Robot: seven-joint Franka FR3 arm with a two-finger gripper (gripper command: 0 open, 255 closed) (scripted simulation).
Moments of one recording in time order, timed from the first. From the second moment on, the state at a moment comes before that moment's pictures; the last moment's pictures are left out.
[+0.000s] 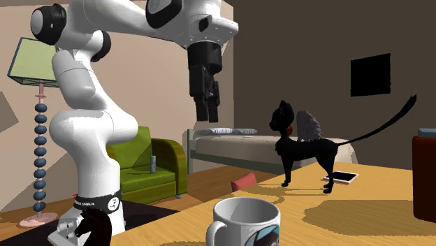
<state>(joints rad) 0.01 -0.60 -0.09 -2.46 -0.05 1.93 -0.23</state>
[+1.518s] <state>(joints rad) 0.01 -0.11 -0.14 -2.48 -0.08 2.44 -0.33</state>
